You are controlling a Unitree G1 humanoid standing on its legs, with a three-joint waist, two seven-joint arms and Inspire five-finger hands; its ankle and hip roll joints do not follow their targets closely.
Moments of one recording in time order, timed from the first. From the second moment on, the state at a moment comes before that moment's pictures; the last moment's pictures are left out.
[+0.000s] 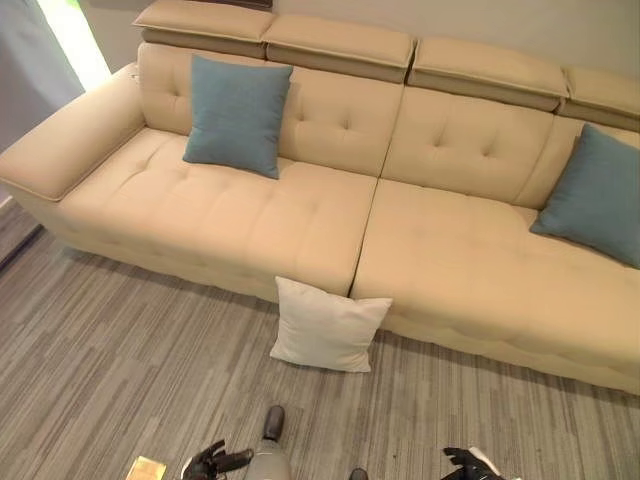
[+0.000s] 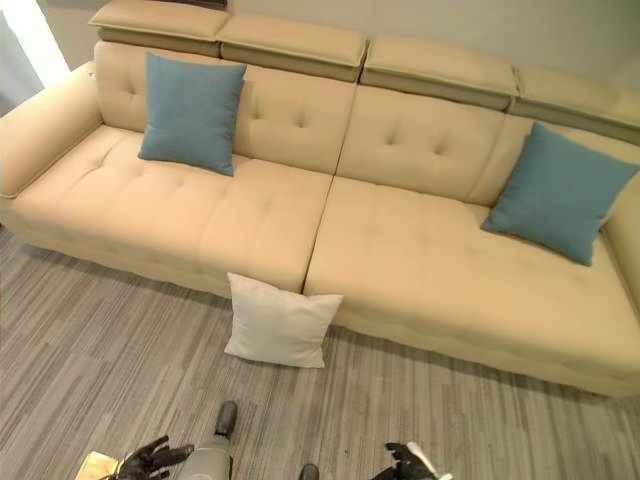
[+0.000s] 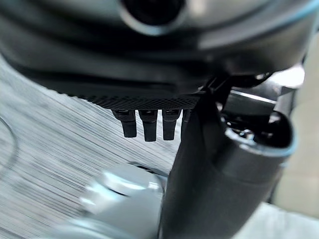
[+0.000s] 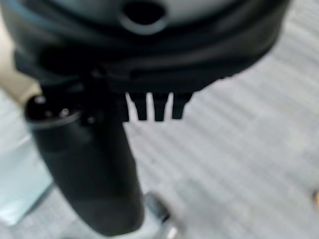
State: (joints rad) left arm -0.03 0.23 -0.07 1.36 -0.38 -0.10 0.04; right arm 0.00 -0.27 0.33 1.20 -0.08 -0.05 -0.05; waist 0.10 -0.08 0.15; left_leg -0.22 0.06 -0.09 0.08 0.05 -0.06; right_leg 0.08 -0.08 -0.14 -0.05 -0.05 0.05
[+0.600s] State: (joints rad) left arm 0.02 0.27 -0.16 1.32 -0.16 -0.09 0.04; right arm 0.04 -0.26 0.23 1.17 -0.02 -0.05 -0.05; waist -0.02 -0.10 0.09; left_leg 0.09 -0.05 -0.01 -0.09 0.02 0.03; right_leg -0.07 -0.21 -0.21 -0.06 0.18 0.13
